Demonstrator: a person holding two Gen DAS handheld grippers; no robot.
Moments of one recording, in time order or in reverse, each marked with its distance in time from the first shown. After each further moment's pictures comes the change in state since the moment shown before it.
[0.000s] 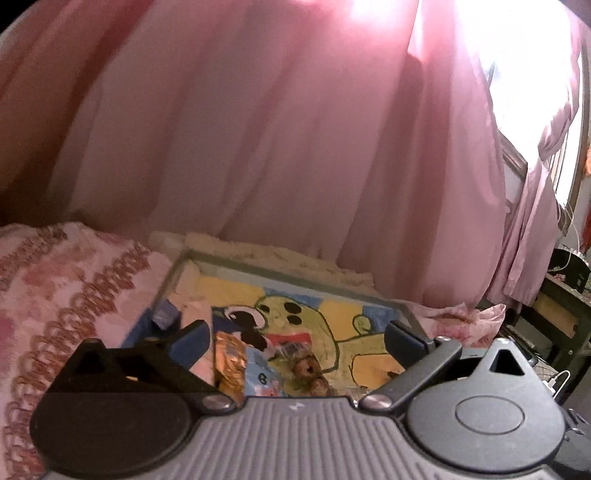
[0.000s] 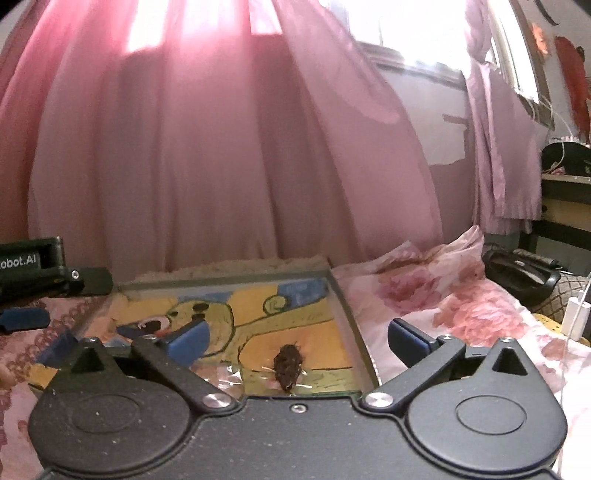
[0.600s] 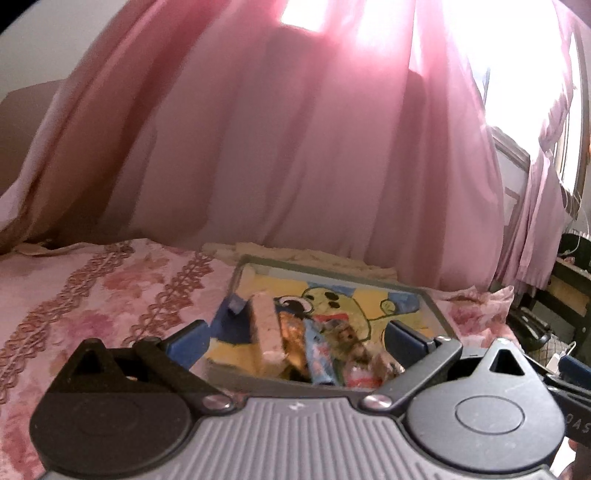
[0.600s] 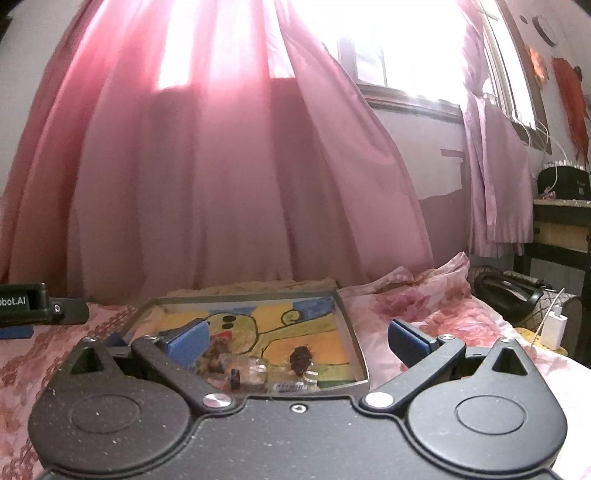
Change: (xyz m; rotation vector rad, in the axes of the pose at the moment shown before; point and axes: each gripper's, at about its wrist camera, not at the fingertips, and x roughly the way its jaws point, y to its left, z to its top) left arm -0.096 0.017 -0.013 0.065 -0.017 0.095; right arm -0.094 0.000 -0.001 -0.025 -0.072 0.050
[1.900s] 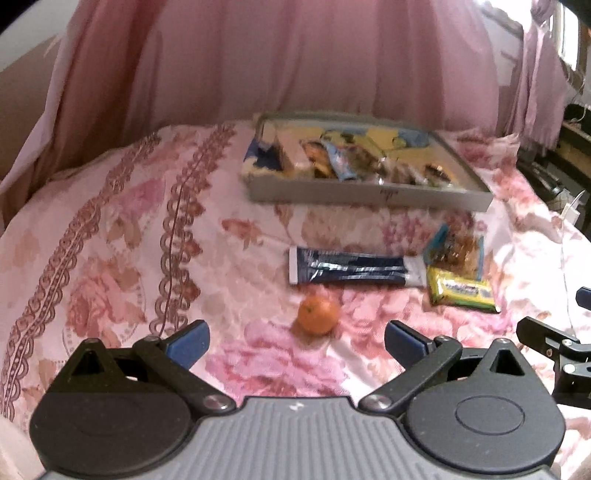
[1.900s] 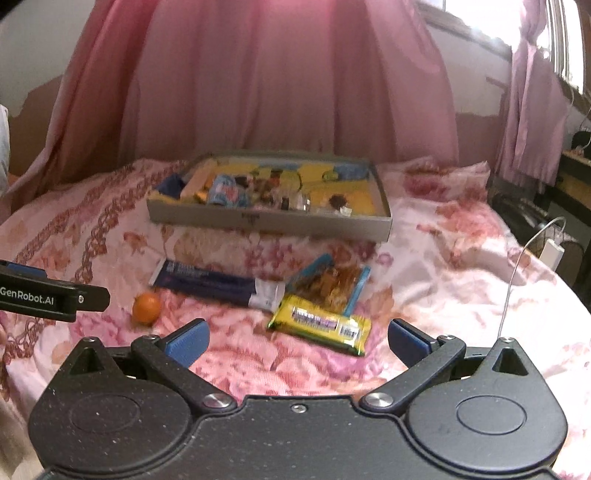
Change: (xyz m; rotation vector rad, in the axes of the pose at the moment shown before) left arm -0.060 0.009 -0.081 0.158 0.396 0.092; right arm -0.081 0.023 -0.060 -0.152 0.392 0.079
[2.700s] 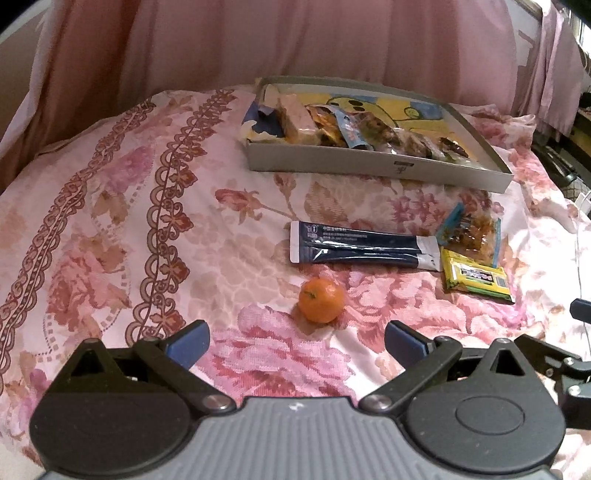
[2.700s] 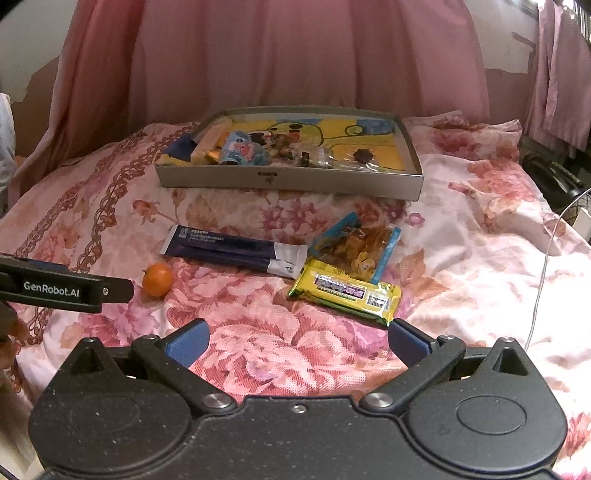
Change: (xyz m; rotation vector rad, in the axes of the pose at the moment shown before) left arm 0.033 0.001 0.009 -0.011 0.104 -0.001; right arm 0.031 -0.005 0.006 0.016 0.145 0.095
